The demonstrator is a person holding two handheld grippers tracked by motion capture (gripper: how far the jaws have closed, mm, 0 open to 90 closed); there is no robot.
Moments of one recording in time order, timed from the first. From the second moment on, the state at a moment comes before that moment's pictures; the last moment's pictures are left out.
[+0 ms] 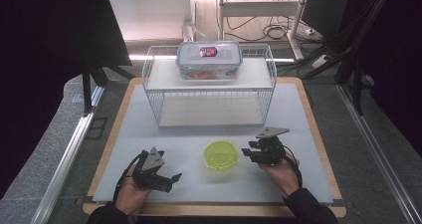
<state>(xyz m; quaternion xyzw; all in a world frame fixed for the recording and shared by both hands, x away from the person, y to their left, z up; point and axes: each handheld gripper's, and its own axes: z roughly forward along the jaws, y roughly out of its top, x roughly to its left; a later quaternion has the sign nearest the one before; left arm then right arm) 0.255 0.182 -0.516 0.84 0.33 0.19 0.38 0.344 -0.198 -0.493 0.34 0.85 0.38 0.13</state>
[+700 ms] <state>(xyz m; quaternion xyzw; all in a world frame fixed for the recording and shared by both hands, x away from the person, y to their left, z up) 0.255 0.181 -0.517 0.84 0.33 0.19 0.38 0.348 -0.208 -0.487 0.35 0.84 0.39 0.14</state>
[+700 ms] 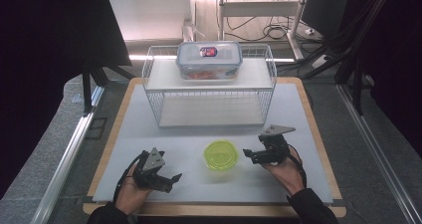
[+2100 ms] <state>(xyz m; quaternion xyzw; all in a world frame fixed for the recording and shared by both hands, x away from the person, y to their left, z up) 0.254 0.177 -0.519 0.85 0.32 0.19 0.37 0.378 -0.177 -0.497 0.42 0.79 0.44 -0.10</state>
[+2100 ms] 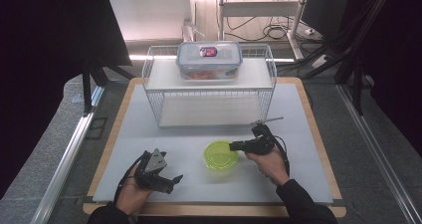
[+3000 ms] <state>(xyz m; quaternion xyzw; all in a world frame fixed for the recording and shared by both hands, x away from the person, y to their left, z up) 0.254 0.179 -0.516 0.85 0.32 0.19 0.38 0.378 -0.184 -0.481 0.43 0.74 0.49 -0.17</state>
